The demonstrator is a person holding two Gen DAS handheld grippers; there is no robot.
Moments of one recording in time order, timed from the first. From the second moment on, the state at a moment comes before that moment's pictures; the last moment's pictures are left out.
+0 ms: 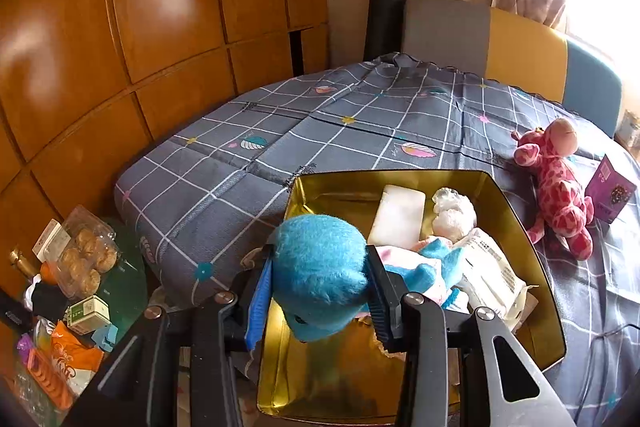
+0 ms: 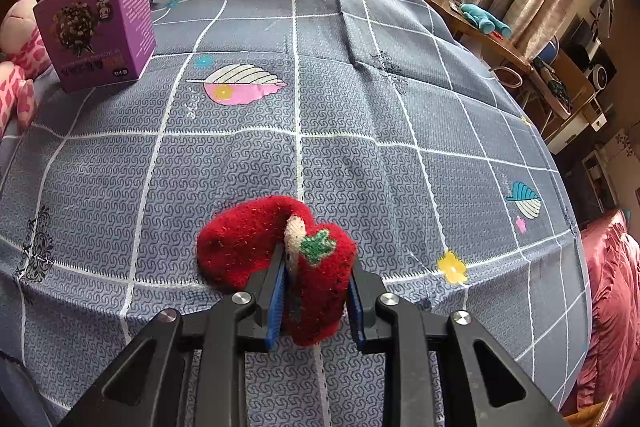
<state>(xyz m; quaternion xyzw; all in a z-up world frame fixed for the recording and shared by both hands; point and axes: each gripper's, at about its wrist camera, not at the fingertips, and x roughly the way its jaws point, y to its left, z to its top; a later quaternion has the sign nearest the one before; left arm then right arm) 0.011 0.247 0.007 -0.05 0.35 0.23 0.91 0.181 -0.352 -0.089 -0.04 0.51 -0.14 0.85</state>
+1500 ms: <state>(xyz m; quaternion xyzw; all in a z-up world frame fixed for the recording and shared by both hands) 0.007 0.215 0.010 -0.05 0.32 0.19 0.92 0.179 -0.345 -0.088 -0.06 0.52 -0.15 0.84</state>
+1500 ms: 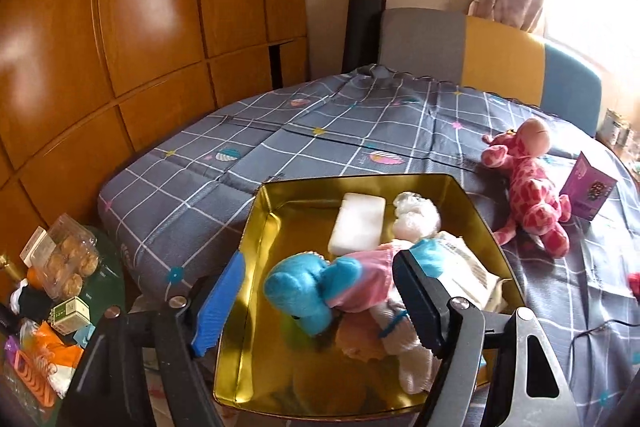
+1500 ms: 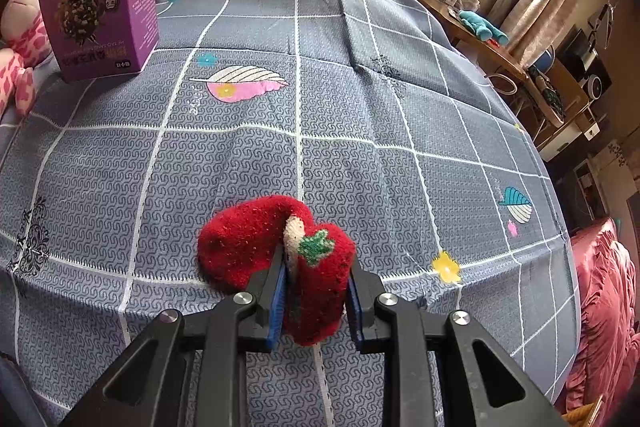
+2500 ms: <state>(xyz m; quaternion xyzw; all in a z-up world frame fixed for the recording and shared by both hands) 0.001 0.221 0.002 -0.07 0.34 0.19 0.92 0.160 -0.332 -0.052 -0.01 0.47 -0.14 0.87</state>
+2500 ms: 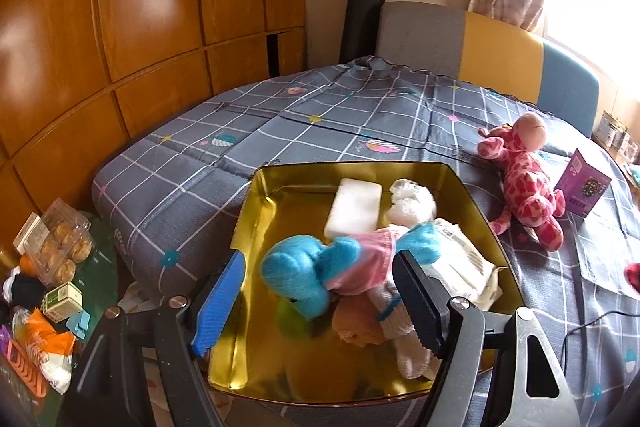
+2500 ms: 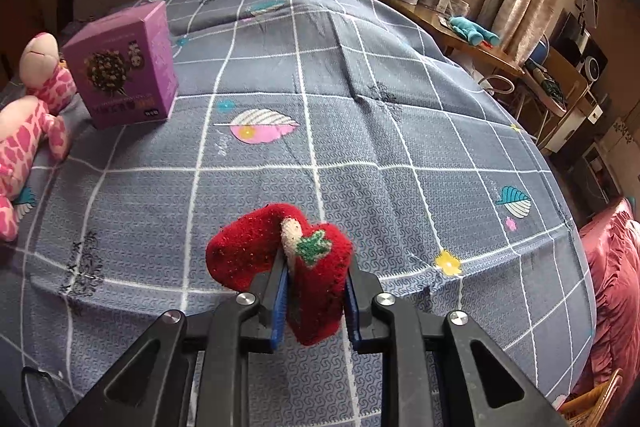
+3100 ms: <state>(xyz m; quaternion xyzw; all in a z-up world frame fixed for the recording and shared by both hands) -0.007 0.234 0.009 -0.08 0.33 0.20 0.92 0.120 -0.092 0.015 -0.05 0.40 0.21 0.89</state>
